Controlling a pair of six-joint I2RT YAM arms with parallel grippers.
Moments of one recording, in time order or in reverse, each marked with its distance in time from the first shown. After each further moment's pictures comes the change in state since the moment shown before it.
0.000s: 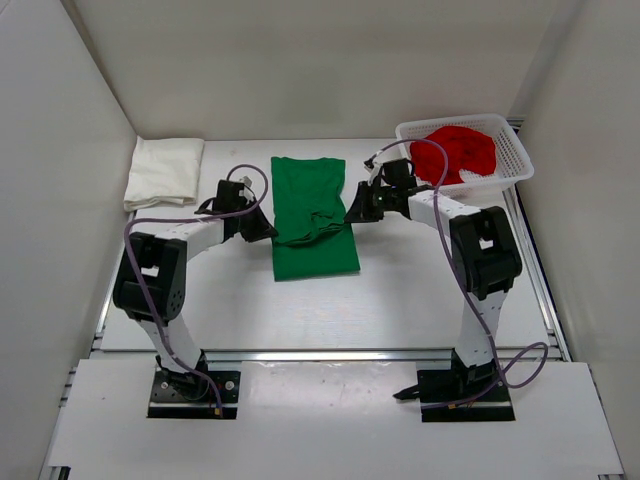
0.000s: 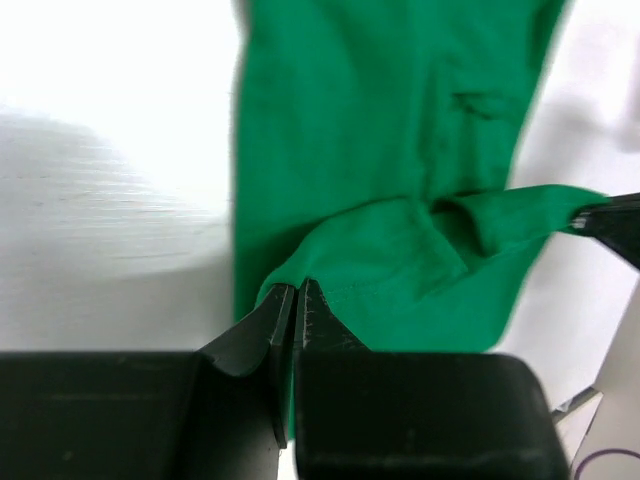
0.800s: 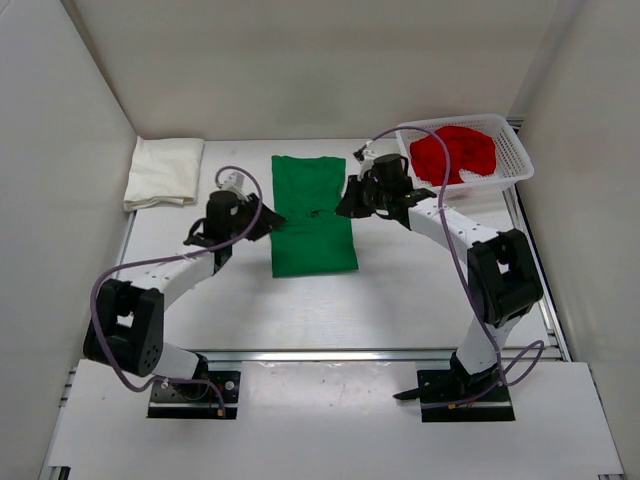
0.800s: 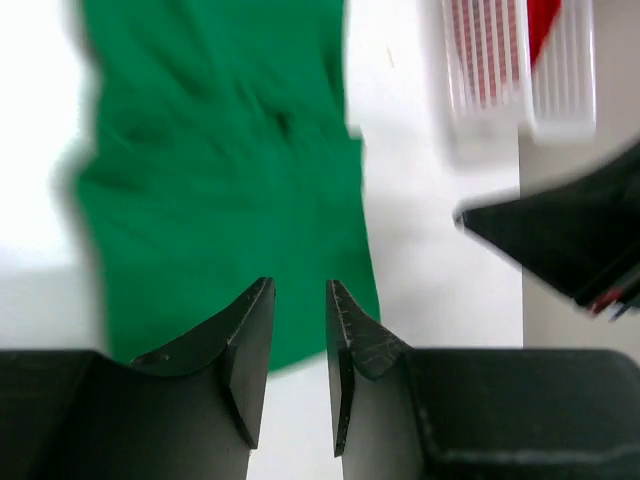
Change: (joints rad) left arm -0.023 -0.293 -0.224 0.288 -0.041 -0.126; right arm 0.090 -0.188 -0.054 0.008 0.175 -0.052
